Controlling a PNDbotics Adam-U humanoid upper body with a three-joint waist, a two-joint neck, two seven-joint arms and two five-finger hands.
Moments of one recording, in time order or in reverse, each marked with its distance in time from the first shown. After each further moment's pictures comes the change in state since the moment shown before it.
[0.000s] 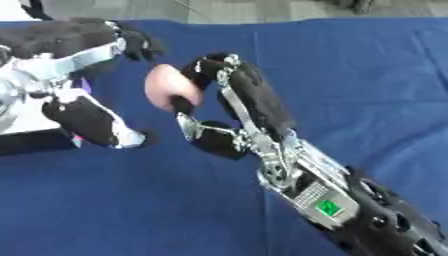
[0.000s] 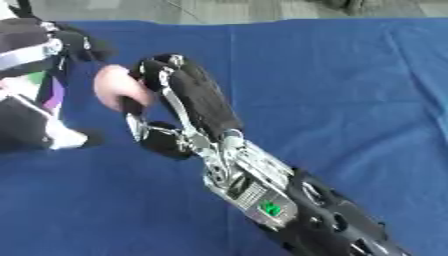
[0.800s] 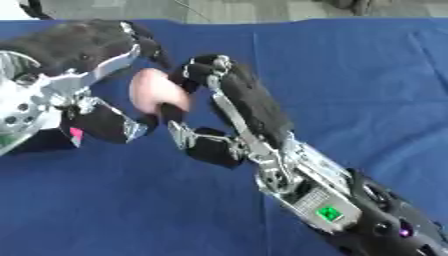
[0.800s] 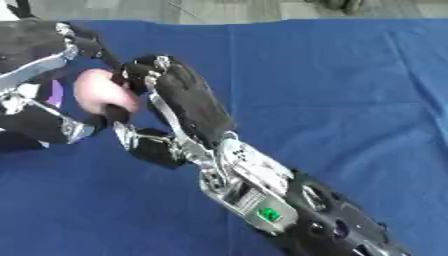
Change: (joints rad) left arm 0.004 -0.015 -0.024 0.000 -0.056 -0.024 0.078; right arm 0.005 -0.001 0.010 -0.002 0.039 -0.031 0.014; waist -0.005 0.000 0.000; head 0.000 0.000
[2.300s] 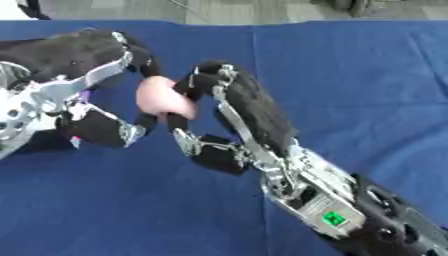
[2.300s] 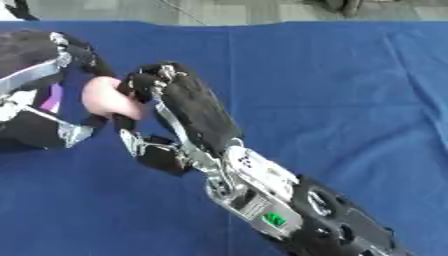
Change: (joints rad) left arm 0.020 0.015 0.006 0.000 0.081 0.019 0.057; right arm 0.018 -0.030 0.010 -0.024 0.002 -0.031 -0.016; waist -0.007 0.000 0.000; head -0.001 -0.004
